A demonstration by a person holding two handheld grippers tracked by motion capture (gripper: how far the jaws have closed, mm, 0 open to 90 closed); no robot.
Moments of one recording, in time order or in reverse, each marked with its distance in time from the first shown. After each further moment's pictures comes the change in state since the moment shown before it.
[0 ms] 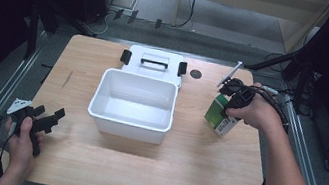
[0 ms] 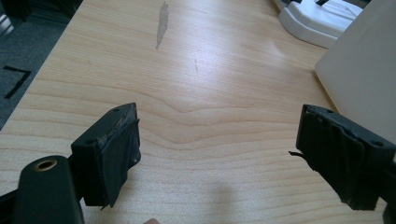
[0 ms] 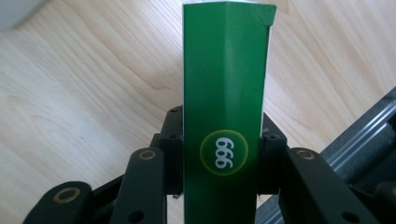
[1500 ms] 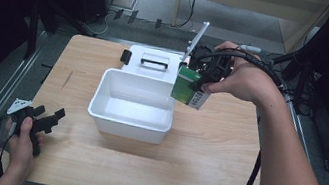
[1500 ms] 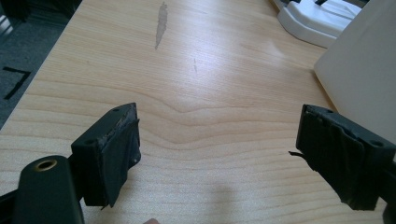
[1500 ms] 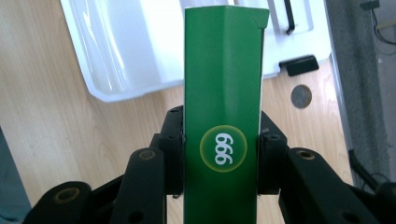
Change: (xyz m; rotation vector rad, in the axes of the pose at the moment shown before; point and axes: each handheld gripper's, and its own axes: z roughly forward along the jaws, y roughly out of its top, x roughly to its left) left arm -0.001 0.000 0.000 -0.001 -0.001 0.001; right arm 0.077 0.073 -0.114 -0.206 0.000 -0.492
